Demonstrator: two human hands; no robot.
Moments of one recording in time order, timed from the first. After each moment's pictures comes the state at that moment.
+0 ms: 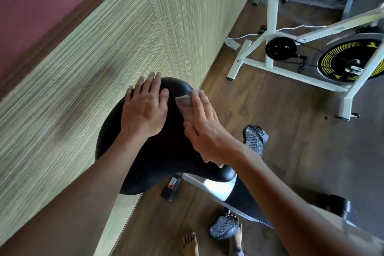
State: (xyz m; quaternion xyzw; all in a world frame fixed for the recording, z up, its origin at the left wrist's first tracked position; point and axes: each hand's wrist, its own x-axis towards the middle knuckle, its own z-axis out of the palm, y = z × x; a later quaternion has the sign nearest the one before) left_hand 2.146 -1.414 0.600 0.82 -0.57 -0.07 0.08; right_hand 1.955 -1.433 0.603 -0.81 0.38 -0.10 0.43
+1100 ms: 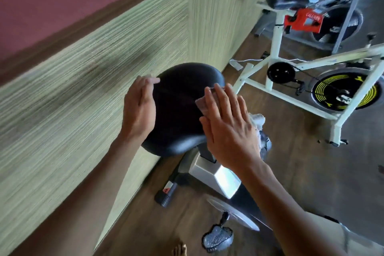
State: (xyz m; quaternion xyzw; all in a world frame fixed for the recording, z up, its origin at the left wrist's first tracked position) left_hand 2.178 -1.297 0.605 0.73 -0.38 -0.20 0.53; right_hand 1.967 -1.339 0.588 -0.89 0.42 -0.18 0.00
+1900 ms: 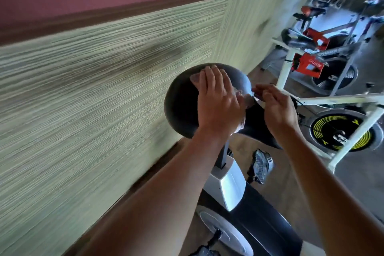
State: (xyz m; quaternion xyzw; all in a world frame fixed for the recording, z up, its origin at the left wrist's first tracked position) left_hand 2.091 -1.308 0.589 0.83 -0.53 0.12 0.17; right_hand 1.964 -1.375 0.604 -0.74 0.49 -0.35 0.30
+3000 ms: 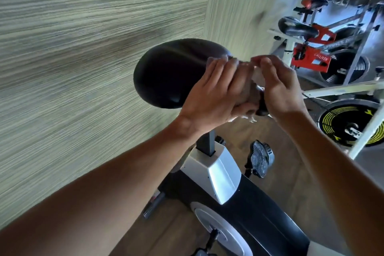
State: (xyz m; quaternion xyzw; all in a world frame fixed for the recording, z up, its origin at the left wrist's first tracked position) left_hand 2.044 -1.314 0.536 0.62 -0.65 0.40 0.20; right_hand 1.904 -1.384 0.583 -0.77 0.36 -0.42 0.33
